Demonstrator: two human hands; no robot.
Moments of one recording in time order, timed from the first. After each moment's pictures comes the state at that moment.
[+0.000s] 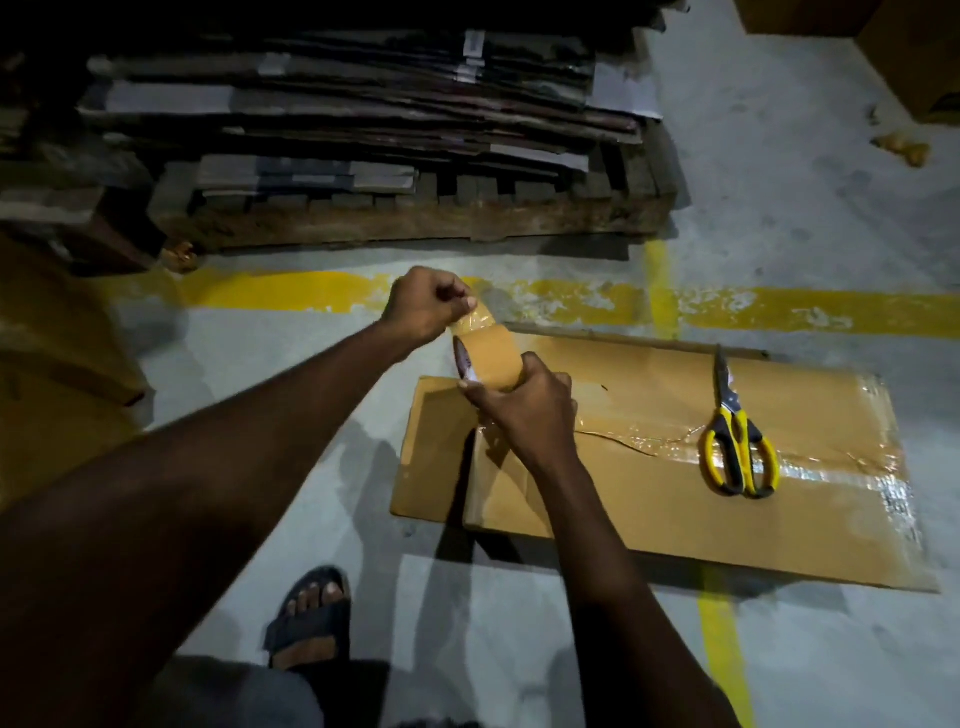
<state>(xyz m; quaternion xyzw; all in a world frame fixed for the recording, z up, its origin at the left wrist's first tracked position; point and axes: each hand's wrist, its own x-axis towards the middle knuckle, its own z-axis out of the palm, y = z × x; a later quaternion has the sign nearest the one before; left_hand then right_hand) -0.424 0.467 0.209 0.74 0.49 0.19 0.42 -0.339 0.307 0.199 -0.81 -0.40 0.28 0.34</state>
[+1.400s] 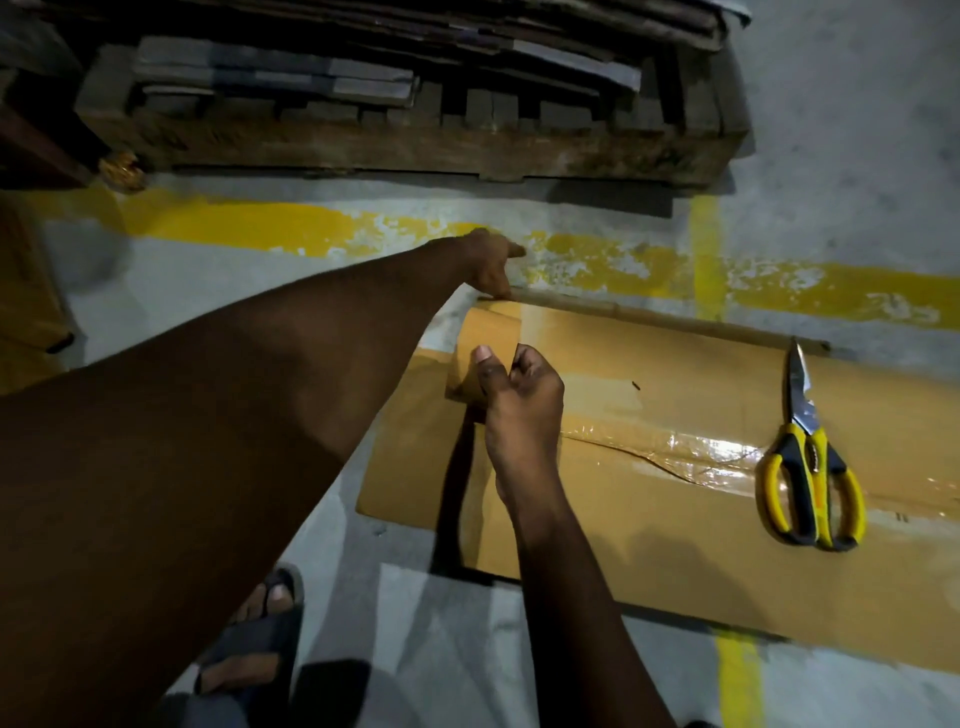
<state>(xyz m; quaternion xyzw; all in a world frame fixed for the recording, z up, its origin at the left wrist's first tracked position) -0.326 0.545 0.090 0.88 0.37 -0.20 0.21 -0.342 0.337 0.112 -0.70 -0.22 0.39 0.55</state>
